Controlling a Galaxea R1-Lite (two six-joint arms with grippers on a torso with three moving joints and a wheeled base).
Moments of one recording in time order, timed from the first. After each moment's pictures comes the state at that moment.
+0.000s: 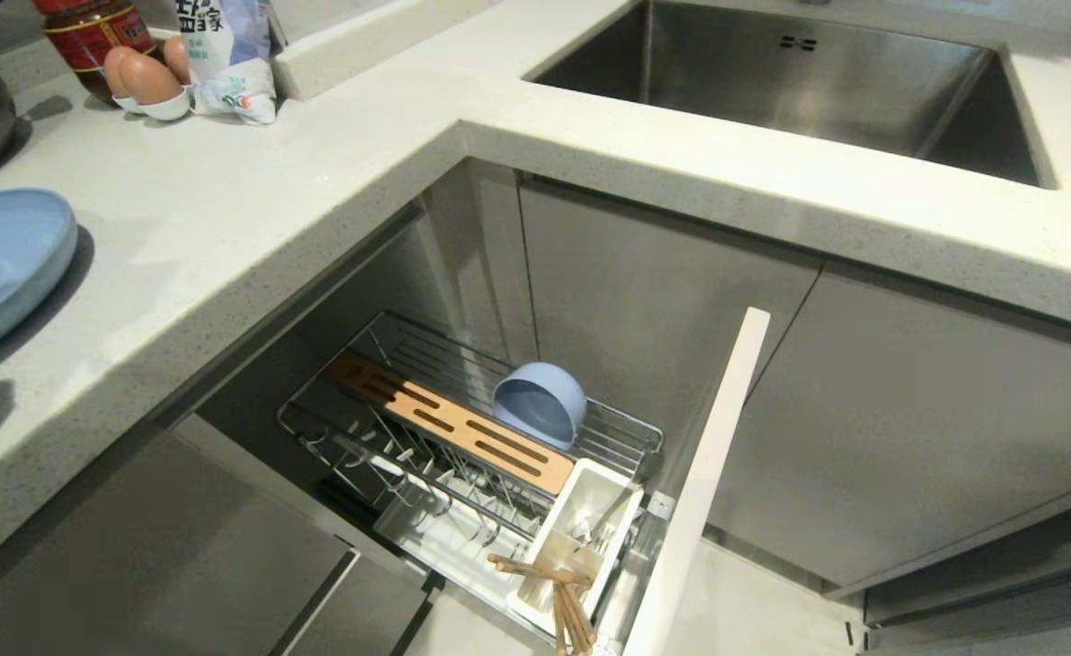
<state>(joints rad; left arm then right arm) -0.16 1.10 -1.62 0.62 0.30 -0.06 0.00 0.00 0.00 0.00 0.00 0.00</state>
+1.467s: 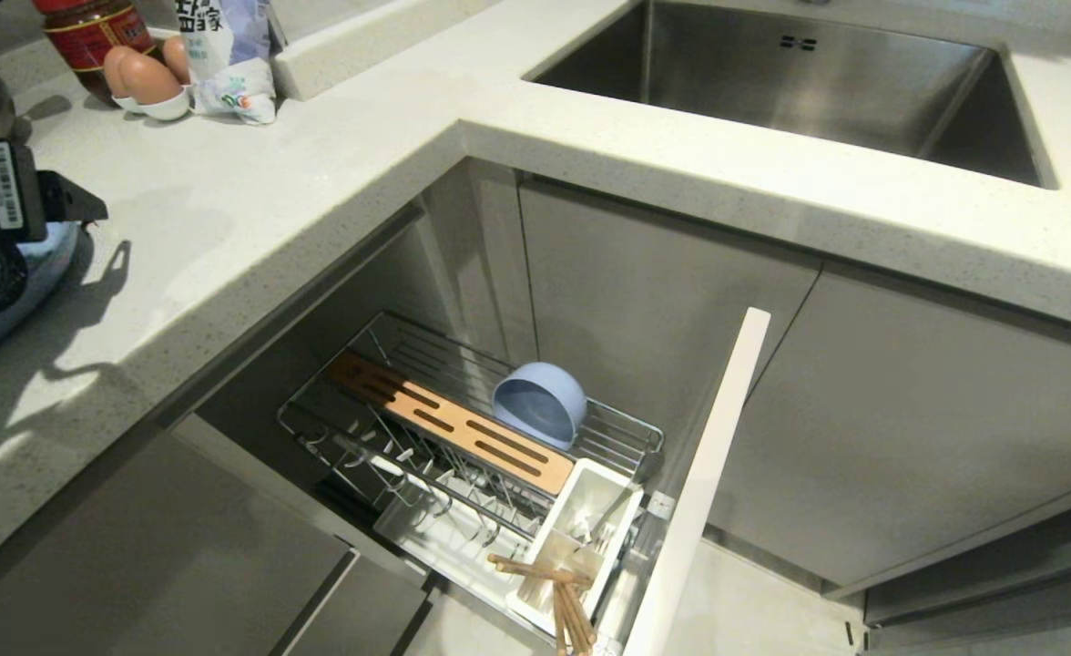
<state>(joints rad) -0.16 1.34 -1.56 0.59 0.52 -0.04 0.00 0.00 0.00 0.00 0.00 0.00</state>
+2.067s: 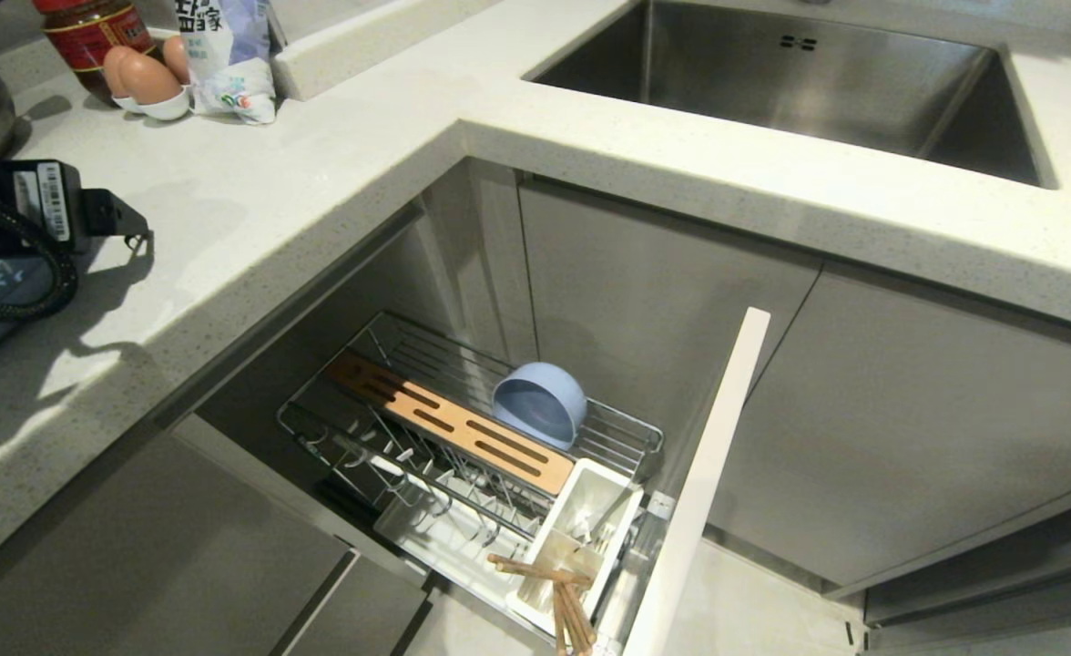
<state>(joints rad) -0.15 1.39 -1.57 0.60 0.52 -0.05 0.00 0.00 0.00 0.00 0.00 0.00</state>
